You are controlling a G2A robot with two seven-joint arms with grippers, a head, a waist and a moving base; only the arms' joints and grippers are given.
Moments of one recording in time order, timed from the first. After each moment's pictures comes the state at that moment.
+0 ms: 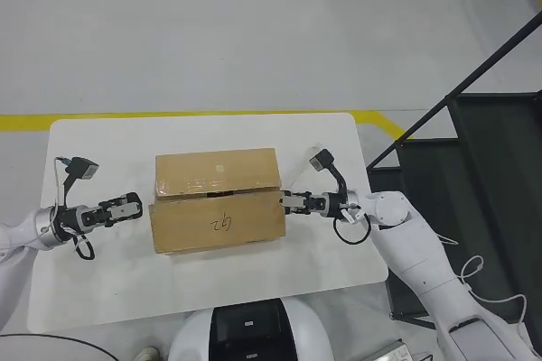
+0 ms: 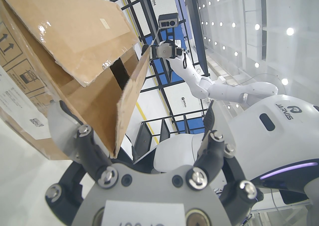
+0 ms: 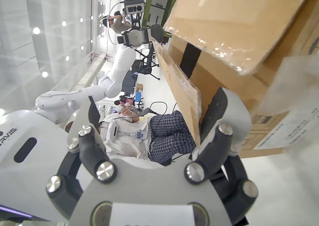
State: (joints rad) left arm 1.20 -0.73 -1.30 -1.39 -0.59 -0.59 -1.23; right arm -1.15 -1.12 1.16 -1.33 0.44 -0.54 1.15
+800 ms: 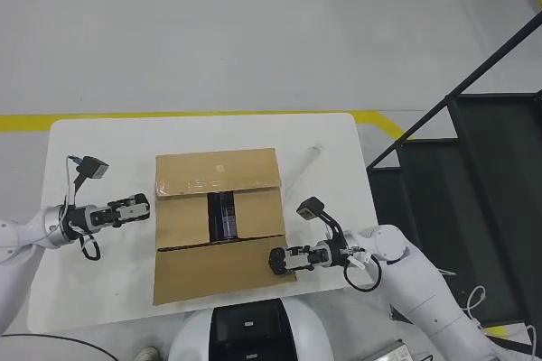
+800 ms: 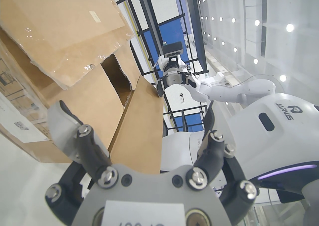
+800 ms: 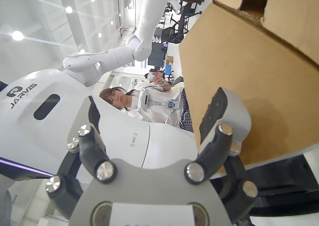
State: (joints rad) left arm 1.17 -0.74 -1.27 -1.43 -0.56 -0.53 -1.21; right arm -1.37 -1.07 1.13 -1.53 0.57 -0.49 1.33
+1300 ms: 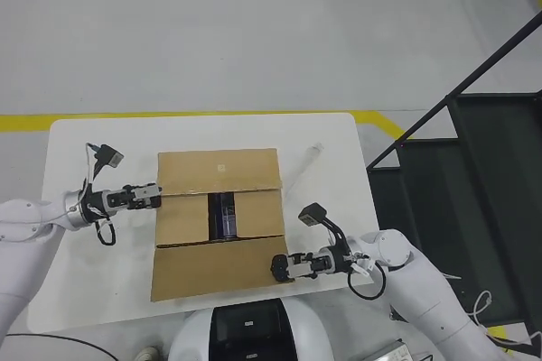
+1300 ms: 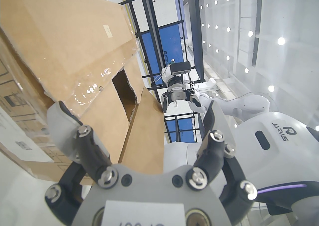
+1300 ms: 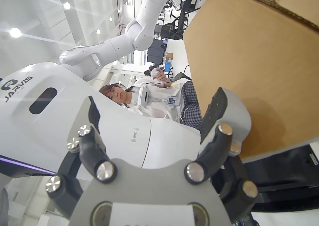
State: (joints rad) left arm 0.99 -0.81 -1.10 -1.24 -0.59 -0.52 -1.22; right arm -1.42 -1.04 1.15 -1.59 0.56 -0.49 1.33
